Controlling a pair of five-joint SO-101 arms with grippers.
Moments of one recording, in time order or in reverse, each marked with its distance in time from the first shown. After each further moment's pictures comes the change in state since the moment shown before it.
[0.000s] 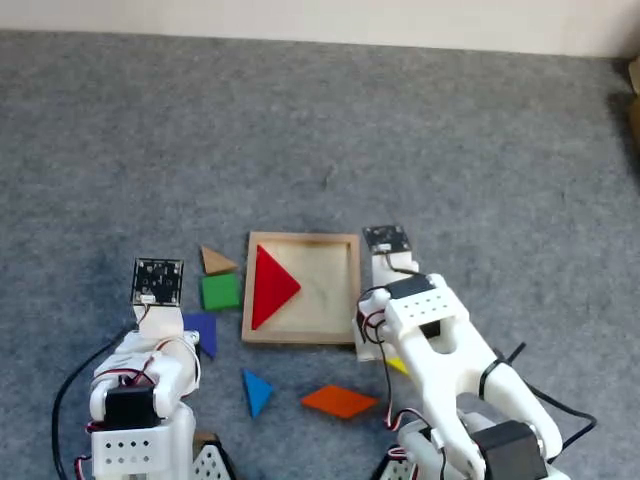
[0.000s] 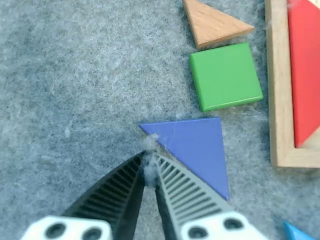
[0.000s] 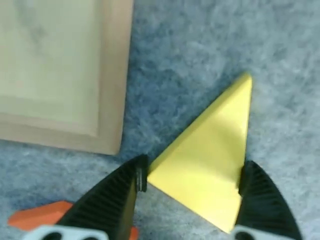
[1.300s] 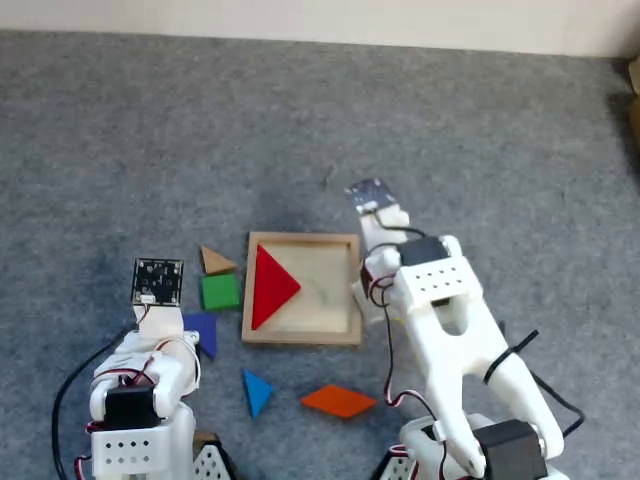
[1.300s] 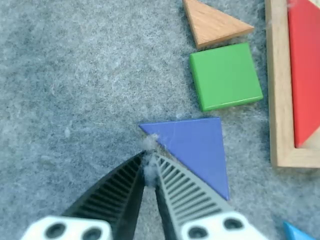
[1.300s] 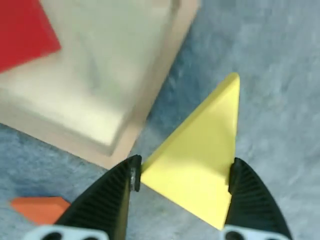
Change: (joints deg) left arm 0.0 0.0 0.0 0.0 0.0; right arm 2.9 0.0 -17.8 7.3 22.0
